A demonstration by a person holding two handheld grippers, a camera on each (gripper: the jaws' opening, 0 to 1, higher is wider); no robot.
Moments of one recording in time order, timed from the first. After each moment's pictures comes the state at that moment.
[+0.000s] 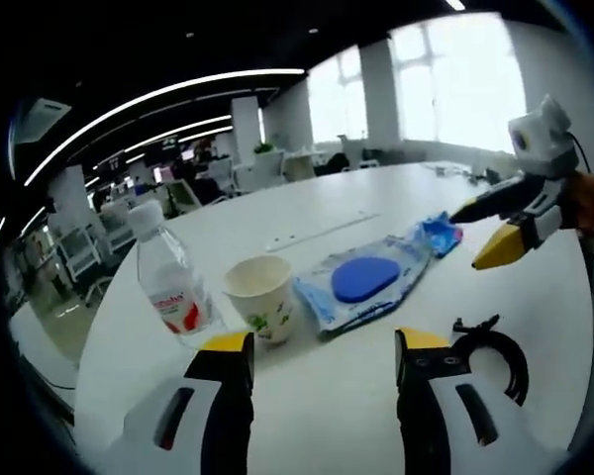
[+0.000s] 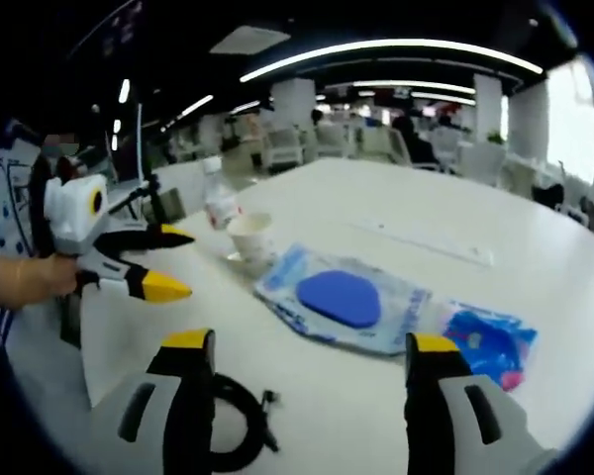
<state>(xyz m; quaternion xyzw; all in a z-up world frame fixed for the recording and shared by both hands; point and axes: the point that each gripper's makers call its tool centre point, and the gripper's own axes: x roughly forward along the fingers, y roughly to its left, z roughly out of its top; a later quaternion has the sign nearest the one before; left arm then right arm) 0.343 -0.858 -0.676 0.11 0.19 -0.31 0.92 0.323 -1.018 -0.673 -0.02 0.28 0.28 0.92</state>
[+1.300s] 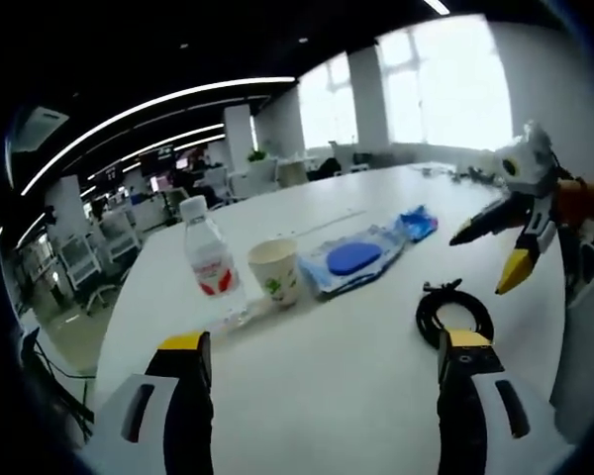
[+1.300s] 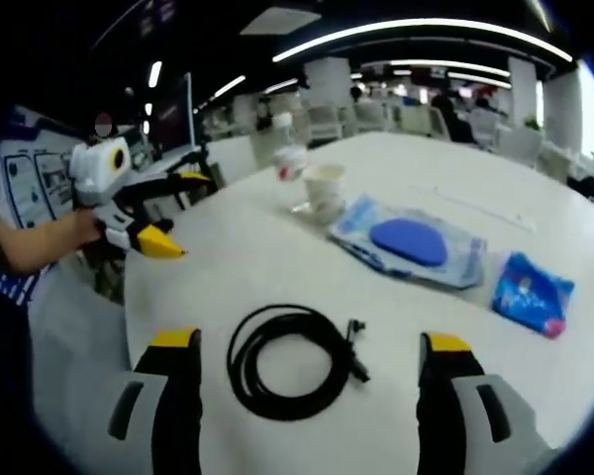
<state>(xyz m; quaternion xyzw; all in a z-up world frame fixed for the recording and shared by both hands) 0.275 -0.808 -0.665 0.12 0.19 -0.33 0.92 0.240 -0.986 -0.705 -0.03 0.32 0.36 0.88</state>
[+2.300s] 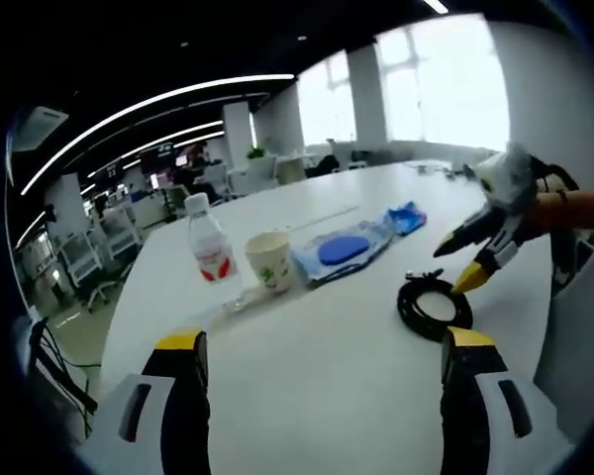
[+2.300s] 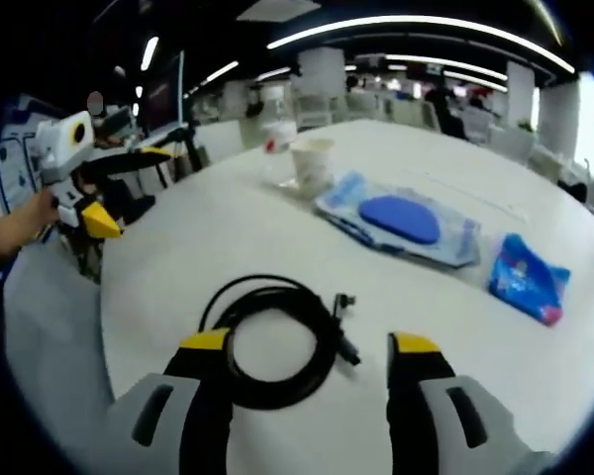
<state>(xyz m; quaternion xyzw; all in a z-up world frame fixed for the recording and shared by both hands) 0.245 -0.800 -0.661 0.12 0.19 -0.33 0.92 0.245 -0.993 -0.737 -0.07 0.34 0.33 0.88</state>
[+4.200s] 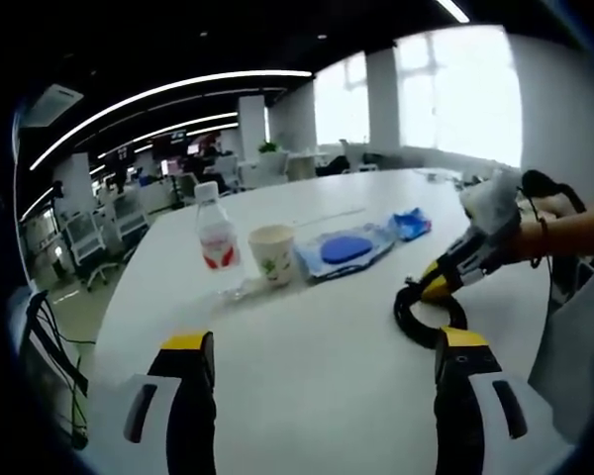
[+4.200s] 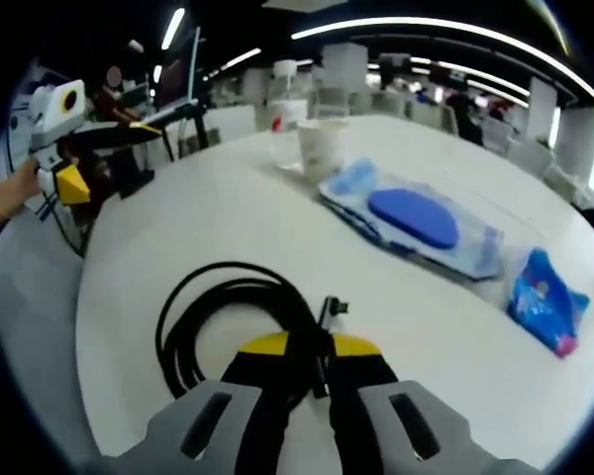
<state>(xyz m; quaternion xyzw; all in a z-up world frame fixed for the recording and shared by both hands) 0.241 -0.798 -0.662 0.08 0.20 -0.31 0.93 0.266 -0.990 -0.764 -0.11 0.33 0.35 0.87</state>
